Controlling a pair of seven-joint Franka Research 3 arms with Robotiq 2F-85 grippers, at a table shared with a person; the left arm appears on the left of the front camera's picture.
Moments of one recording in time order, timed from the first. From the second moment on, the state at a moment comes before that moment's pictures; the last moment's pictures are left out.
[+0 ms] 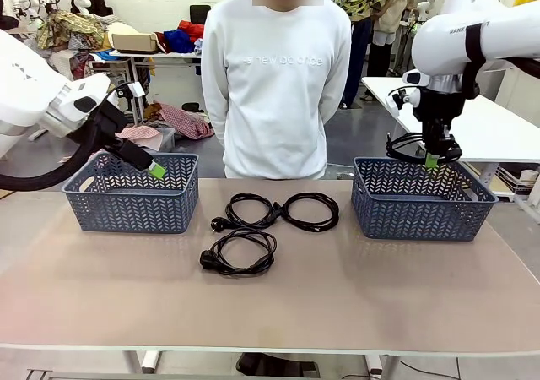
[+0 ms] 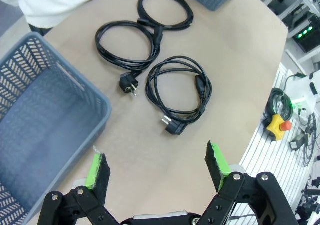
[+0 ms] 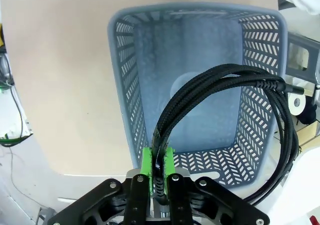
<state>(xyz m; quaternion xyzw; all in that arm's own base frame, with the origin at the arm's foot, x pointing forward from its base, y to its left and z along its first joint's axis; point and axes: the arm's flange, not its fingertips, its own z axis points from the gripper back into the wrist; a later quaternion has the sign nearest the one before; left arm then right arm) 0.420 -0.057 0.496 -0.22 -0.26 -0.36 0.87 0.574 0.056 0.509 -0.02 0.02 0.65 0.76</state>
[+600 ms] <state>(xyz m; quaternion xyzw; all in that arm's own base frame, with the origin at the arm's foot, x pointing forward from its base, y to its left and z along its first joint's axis) 0.420 -0.057 0.496 -0.22 -0.26 -0.36 0.87 0.574 0.056 0.510 -0.02 0.02 0.64 0.77</state>
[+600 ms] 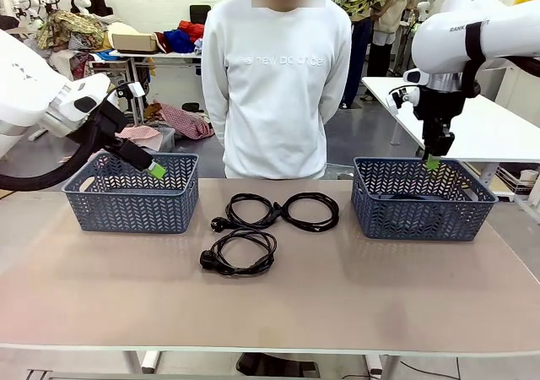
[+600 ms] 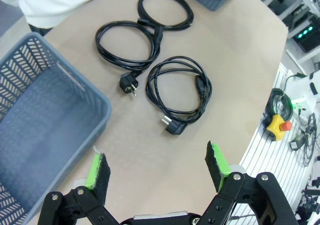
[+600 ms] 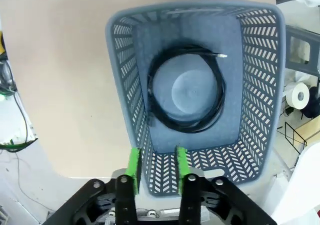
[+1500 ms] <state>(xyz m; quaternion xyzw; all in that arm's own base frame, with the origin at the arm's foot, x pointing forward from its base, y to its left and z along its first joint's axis) 0.420 -0.057 0.496 -0.22 -0.26 -0.36 0.87 0.573 0.054 0.518 -0.01 0.02 0.63 0.78</state>
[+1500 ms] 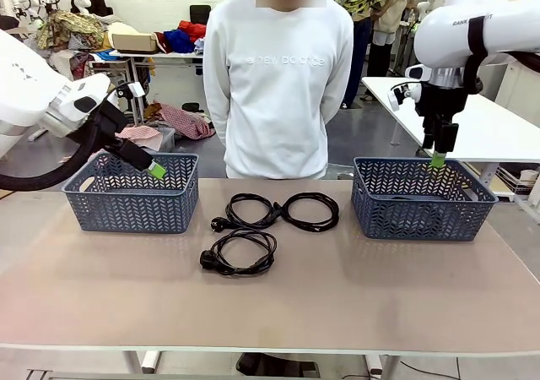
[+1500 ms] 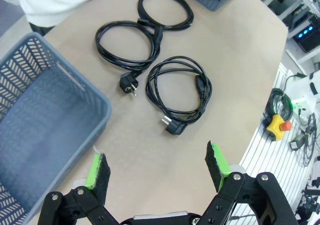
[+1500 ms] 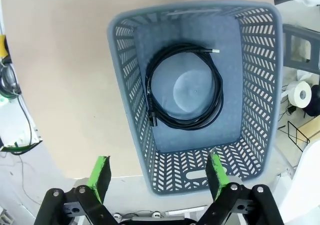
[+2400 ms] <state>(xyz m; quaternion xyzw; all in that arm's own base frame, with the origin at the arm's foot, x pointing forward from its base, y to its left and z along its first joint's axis) 0.420 -0.057 0.496 -0.22 -0.26 -0.36 0.87 0.573 0.058 0.520 -0.01 0.02 0.62 0.78</state>
